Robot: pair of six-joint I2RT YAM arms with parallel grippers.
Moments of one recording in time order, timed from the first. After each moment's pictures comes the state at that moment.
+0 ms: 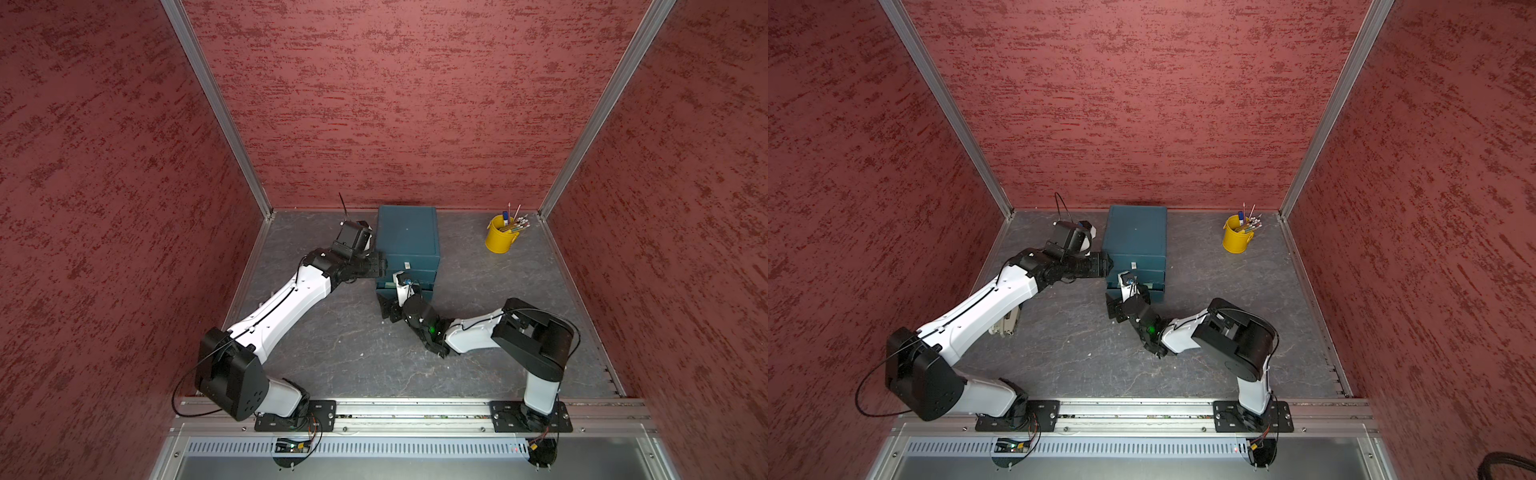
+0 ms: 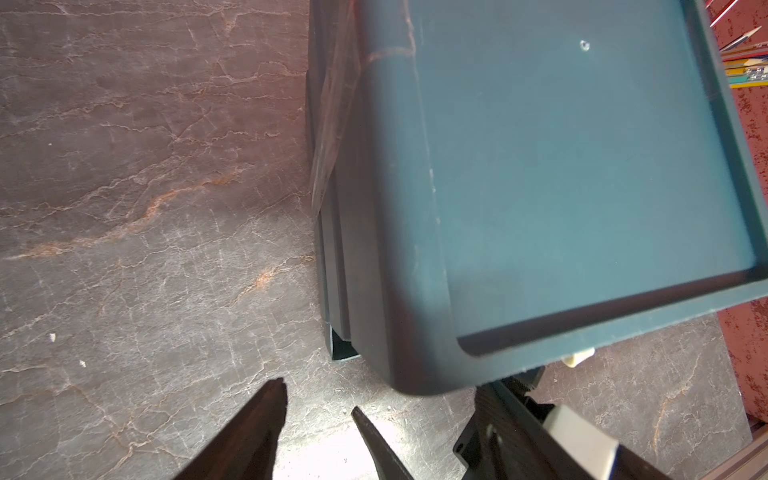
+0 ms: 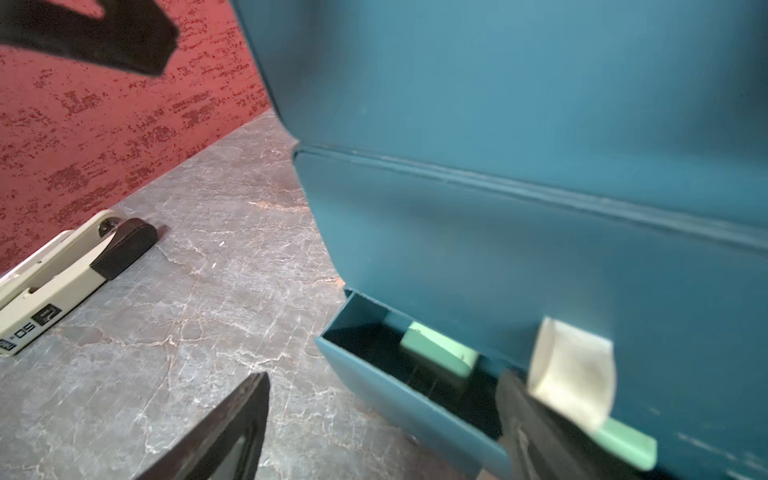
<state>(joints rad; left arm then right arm) -0.50 1.43 1.26 -0.68 0.03 -0.45 0.97 1.87 0.78 0.76 0.41 0.32</state>
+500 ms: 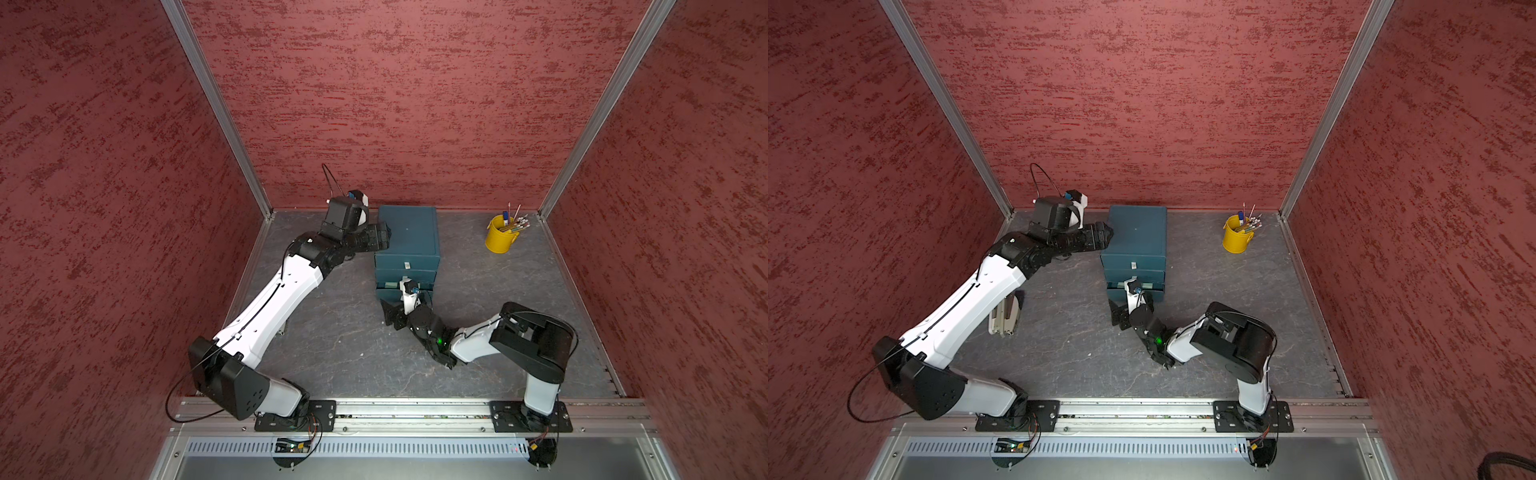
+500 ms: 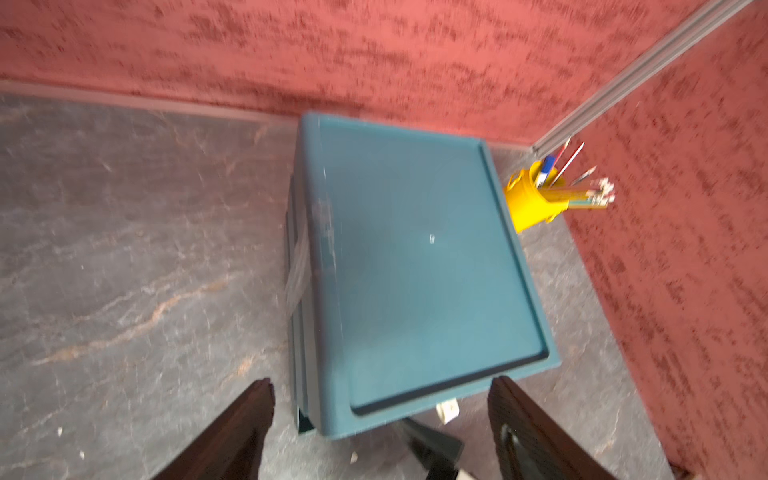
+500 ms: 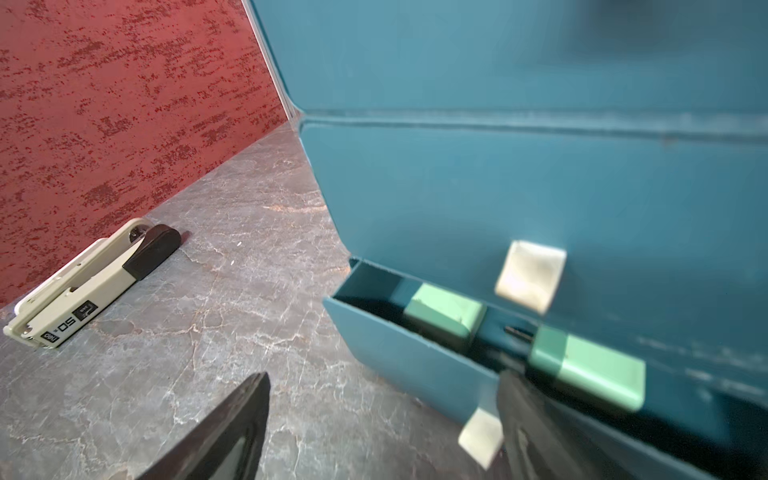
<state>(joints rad) -0.47 1.45 1.50 -0.67 0.03 -0.46 1.01 1.86 0.65 0.93 0.43 0.37</state>
